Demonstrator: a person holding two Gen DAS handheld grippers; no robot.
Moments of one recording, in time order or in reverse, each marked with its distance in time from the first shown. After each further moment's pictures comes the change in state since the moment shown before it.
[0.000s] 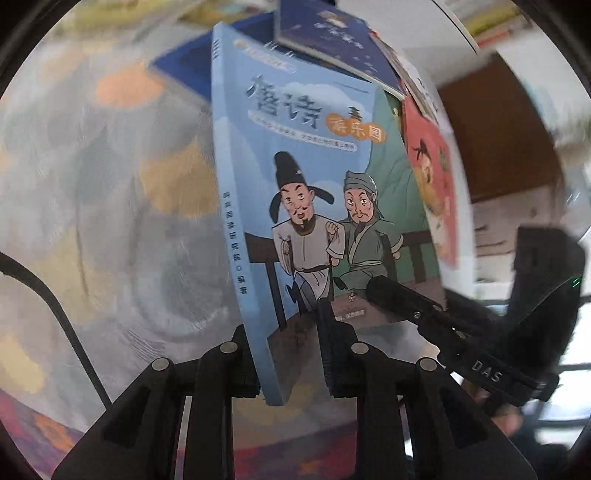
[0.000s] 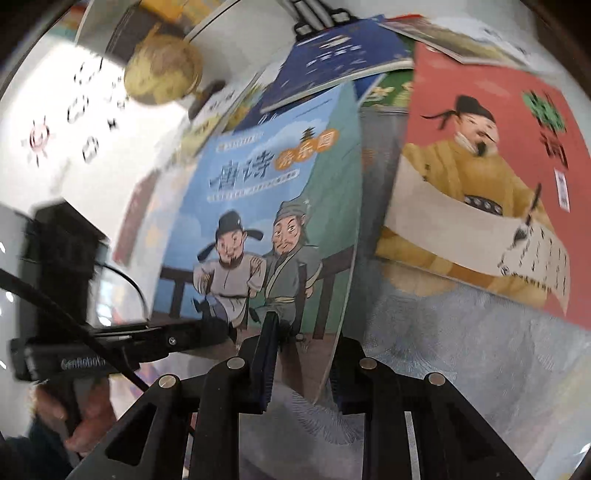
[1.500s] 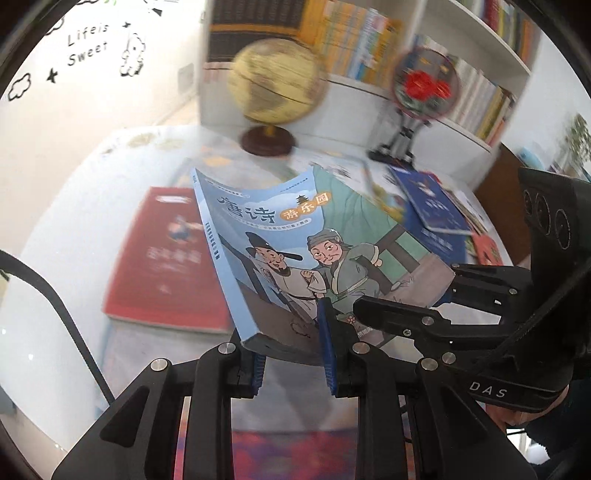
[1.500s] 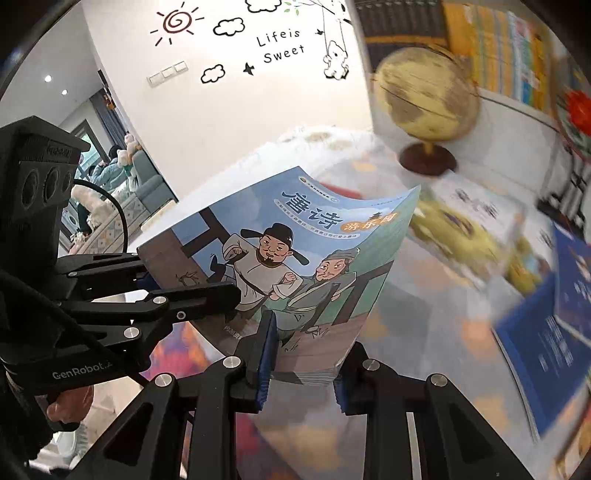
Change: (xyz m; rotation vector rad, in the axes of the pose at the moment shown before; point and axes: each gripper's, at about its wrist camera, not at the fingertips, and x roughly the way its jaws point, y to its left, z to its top) left arm -0.244 0.227 -0.011 0.105 -0.497 0.230; right arm 0.096 0.353 0.044 -0.591 -0.153 0.020
